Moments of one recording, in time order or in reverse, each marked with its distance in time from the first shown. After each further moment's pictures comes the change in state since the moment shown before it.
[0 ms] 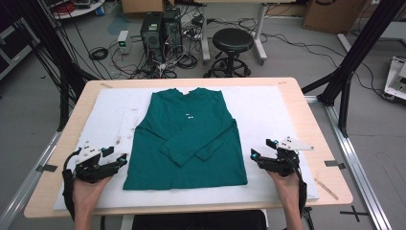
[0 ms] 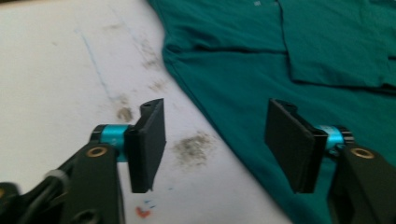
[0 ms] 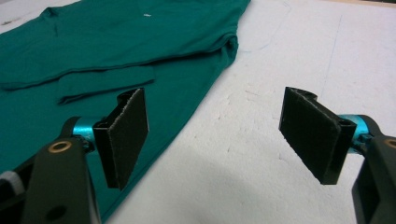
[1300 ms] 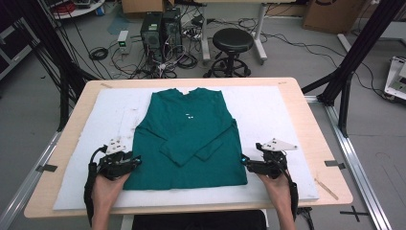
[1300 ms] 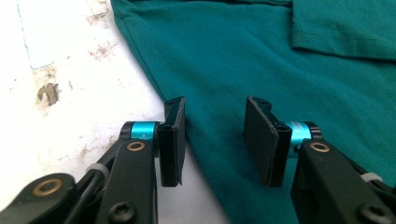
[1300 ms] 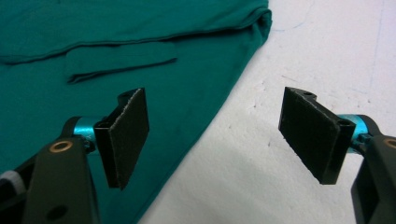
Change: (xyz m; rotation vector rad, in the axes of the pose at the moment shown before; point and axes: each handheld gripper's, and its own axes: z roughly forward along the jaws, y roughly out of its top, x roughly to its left) left arm -0.028 0.005 0.038 0.164 0.022 -0.022; right arm 0.026 0.002 0.019 0.101 0.006 -0.035
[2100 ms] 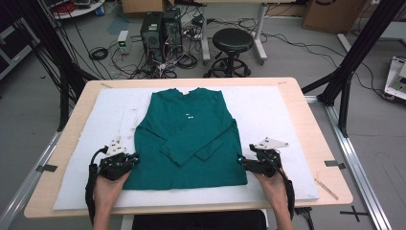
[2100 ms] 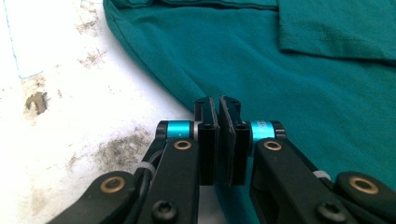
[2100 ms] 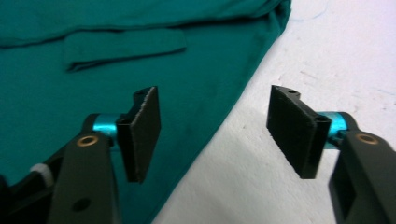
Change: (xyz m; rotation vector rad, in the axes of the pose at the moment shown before) left arm -0.002 -0.003 0.001 -0.030 -0.024 0.026; right arm 0.007 0.005 0.014 0.070 0.003 -0.032
